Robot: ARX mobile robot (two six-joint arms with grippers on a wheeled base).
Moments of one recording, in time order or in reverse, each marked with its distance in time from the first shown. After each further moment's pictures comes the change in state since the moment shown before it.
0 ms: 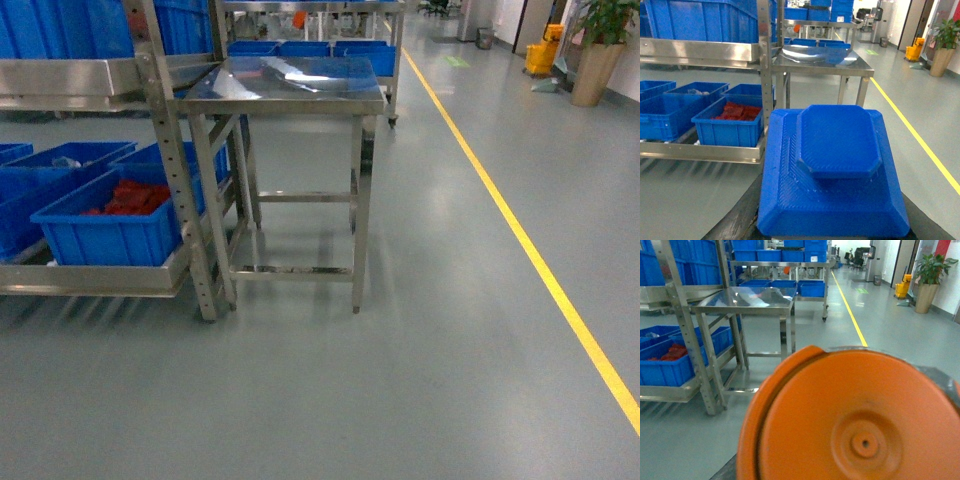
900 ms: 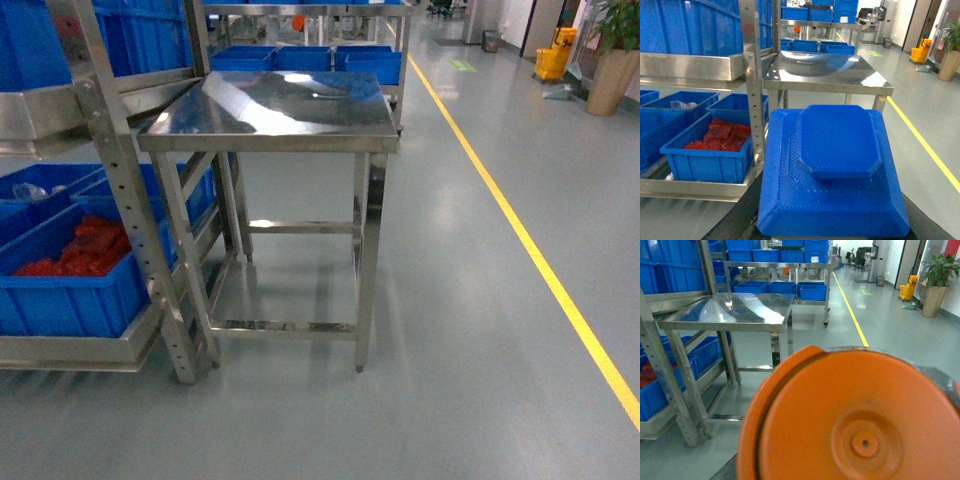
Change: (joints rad) left arm 0.000 0.000 0.000 -0.002 0.000 0.000; right arm 0.000 0.000 0.000 -0.002 0.000 0.000
